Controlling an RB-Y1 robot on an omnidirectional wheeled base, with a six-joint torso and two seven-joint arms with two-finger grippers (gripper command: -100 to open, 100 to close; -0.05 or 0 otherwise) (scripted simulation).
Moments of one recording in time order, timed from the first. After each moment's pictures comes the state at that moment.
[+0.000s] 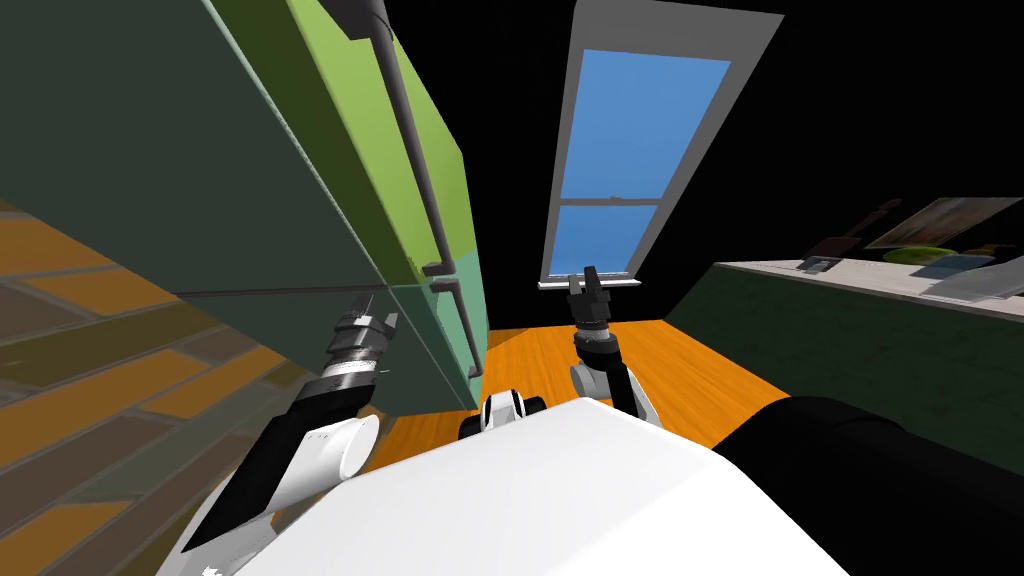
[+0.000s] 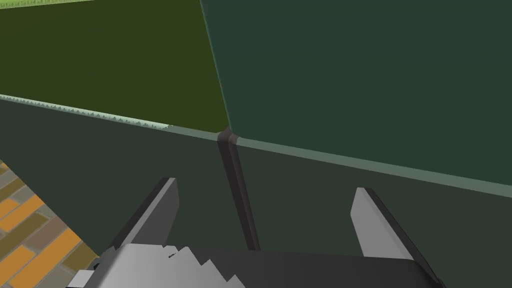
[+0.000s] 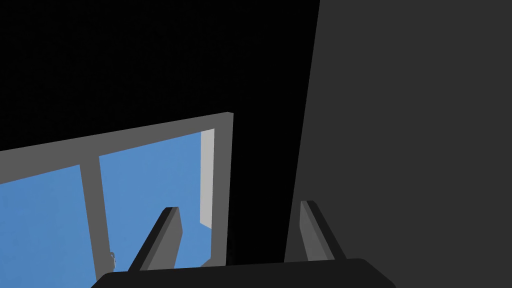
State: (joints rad) left arm 0.42 0.16 0.07 -2.42 0.10 0.08 0.03; right arm 0.50 0.00 0.01 -2.39 0.10 -0.54 -0.01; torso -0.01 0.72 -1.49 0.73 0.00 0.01
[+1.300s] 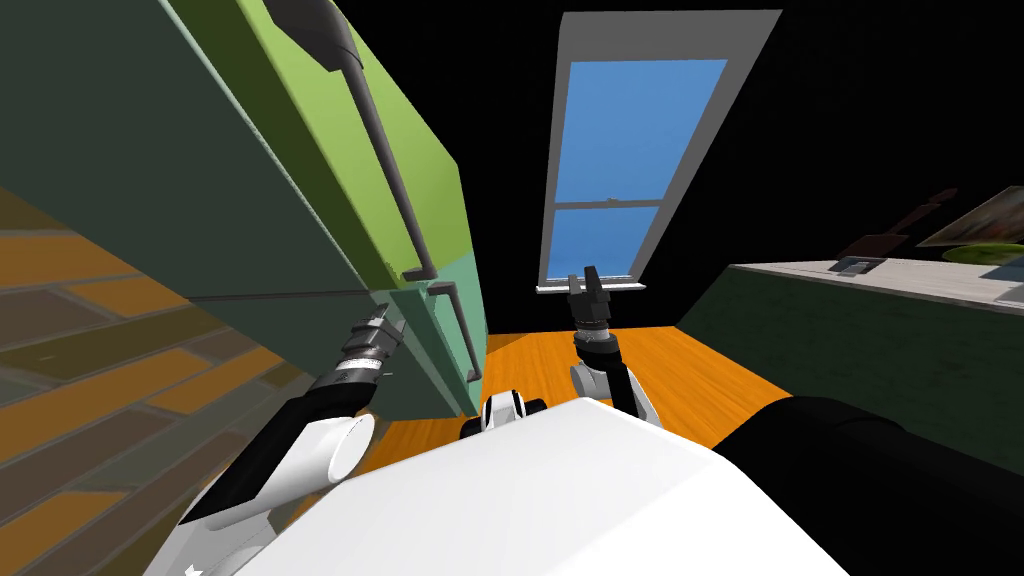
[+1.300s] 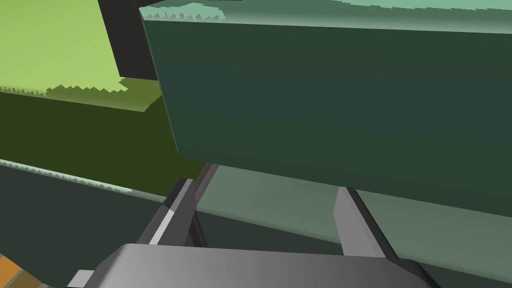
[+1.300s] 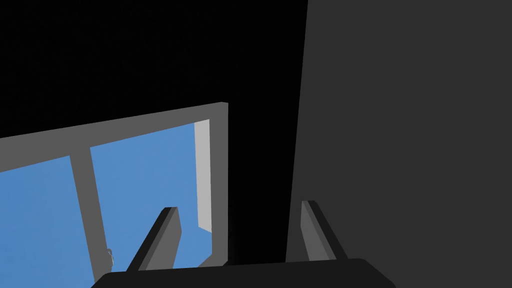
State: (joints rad) left arm 0.40 0.20 0.08 -2.43 0.18 0.32 0.07; right arm 0.50 0.00 0.01 -2.39 0.10 -0.54 -0.01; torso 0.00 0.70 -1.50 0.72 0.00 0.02
